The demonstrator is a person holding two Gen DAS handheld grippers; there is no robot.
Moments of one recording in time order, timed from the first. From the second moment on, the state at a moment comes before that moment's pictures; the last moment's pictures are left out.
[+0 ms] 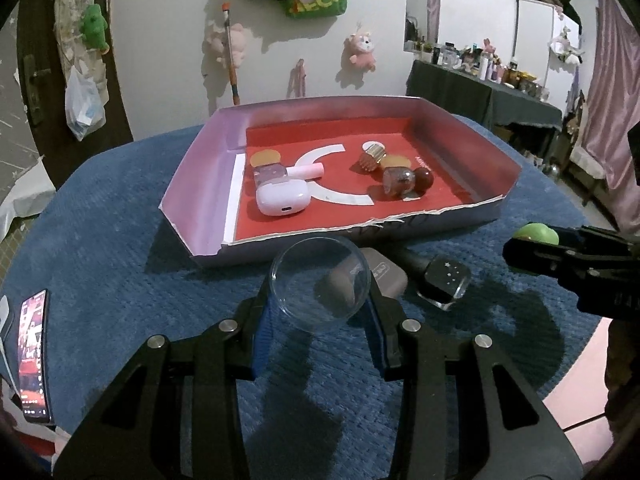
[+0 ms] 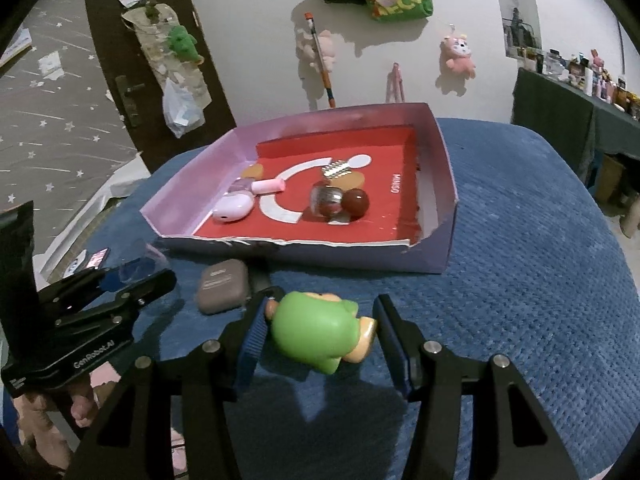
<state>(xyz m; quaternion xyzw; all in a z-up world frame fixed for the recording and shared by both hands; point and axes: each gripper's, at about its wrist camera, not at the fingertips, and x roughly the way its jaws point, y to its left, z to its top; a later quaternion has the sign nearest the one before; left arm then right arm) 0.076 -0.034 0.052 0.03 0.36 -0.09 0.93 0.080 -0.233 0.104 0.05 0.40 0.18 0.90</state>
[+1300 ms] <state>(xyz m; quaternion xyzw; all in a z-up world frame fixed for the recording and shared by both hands) 0.184 -0.035 0.037 0.00 0.43 -0.12 0.90 0.184 -0.200 0.105 0.01 0.43 0.21 0.88</state>
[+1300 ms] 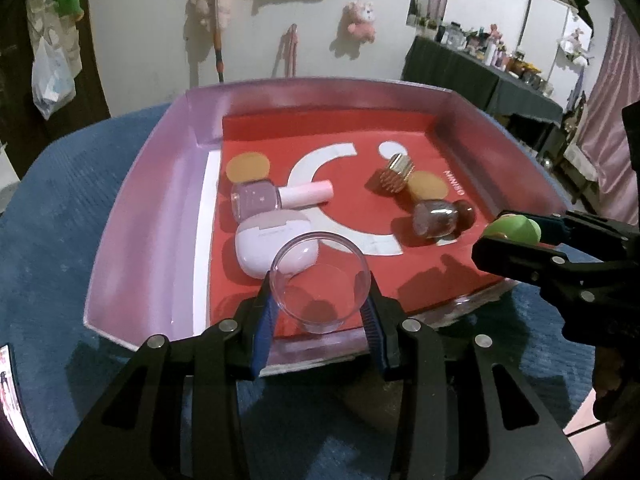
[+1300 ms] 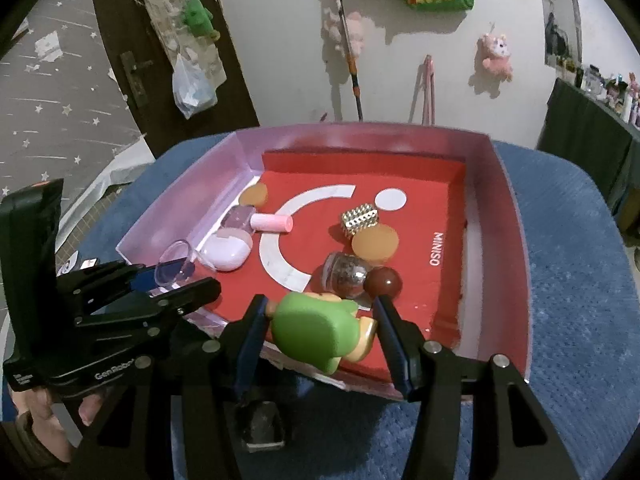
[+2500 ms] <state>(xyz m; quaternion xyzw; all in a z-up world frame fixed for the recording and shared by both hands) 0.216 -0.036 0.020 0.00 0.43 -0.10 0.89 0.219 -0.188 0.079 -0.02 0.44 0.17 0.88</state>
